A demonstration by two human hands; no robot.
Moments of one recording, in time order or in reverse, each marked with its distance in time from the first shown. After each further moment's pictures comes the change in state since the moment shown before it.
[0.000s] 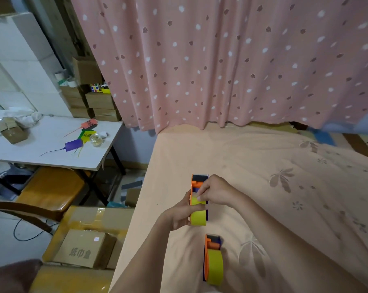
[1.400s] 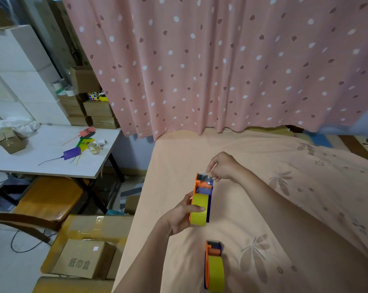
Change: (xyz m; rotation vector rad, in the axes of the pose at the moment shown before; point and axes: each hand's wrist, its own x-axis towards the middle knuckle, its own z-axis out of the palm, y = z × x) left_hand -0.006 0.014 0.001 -0.165 -0.088 0.074; right_hand 0.019 -0.026 -0.072 0.051 0.206 0.125
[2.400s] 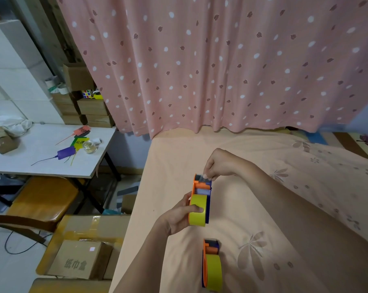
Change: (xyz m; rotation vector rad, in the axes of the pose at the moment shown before) left_hand 0.005 -0.003 0.001 -0.027 -0.028 -0.015; right_hand 0.003 -0.001 -0.017 -0.124 -0.197 -0.169
